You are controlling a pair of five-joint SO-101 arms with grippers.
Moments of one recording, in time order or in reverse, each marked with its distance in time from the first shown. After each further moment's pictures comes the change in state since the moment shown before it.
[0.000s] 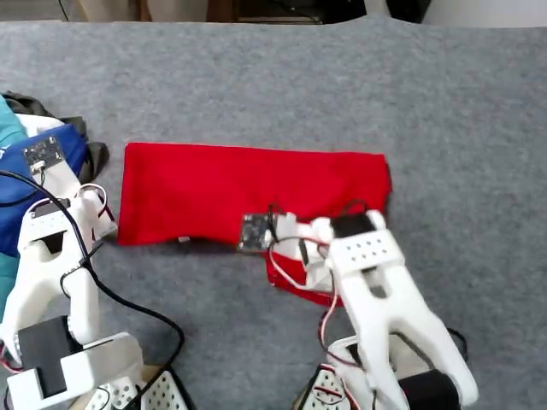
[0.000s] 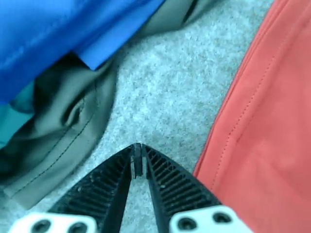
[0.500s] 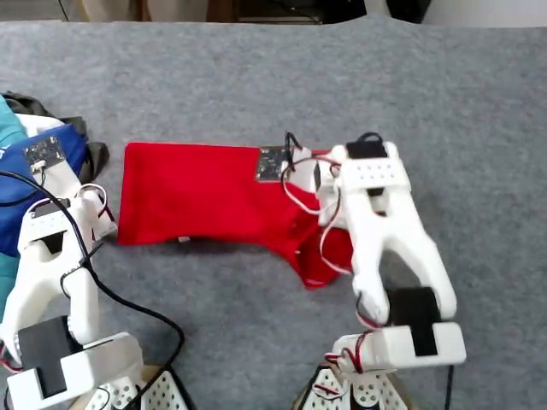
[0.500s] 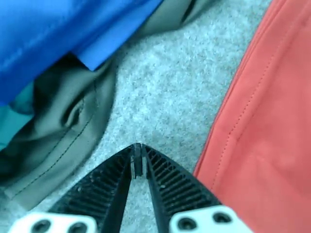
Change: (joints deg) left arm 0.0 0.0 0.0 0.0 -0.6; right arm 8.9 29.2 -31.7 1.0 6.4
